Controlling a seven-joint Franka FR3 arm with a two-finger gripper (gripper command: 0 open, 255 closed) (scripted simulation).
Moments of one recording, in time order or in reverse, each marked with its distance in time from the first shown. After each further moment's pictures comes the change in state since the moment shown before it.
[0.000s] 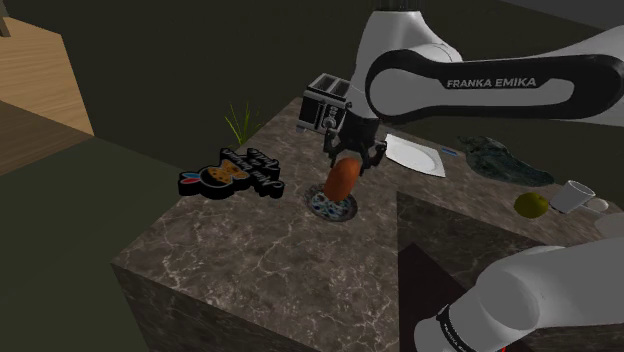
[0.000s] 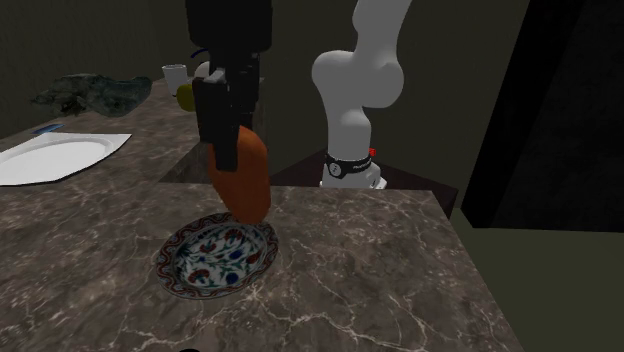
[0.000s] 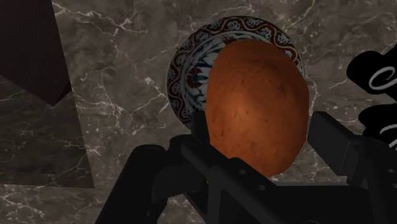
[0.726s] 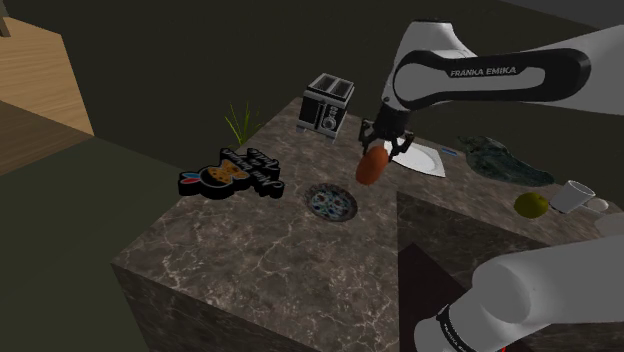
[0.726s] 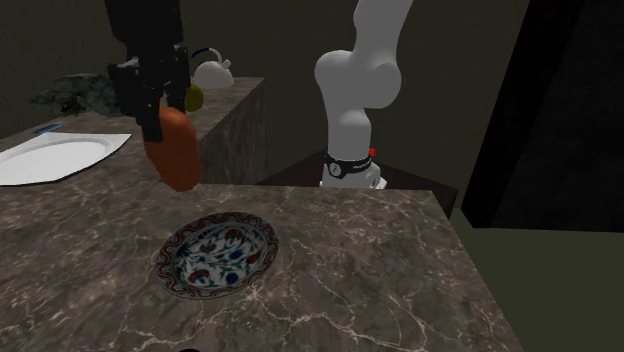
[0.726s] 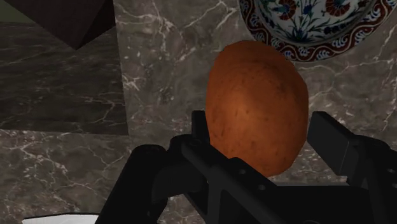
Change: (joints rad) arm -0.111 0.021 -0.199 -0.031 -0.088 0.060 -0.260
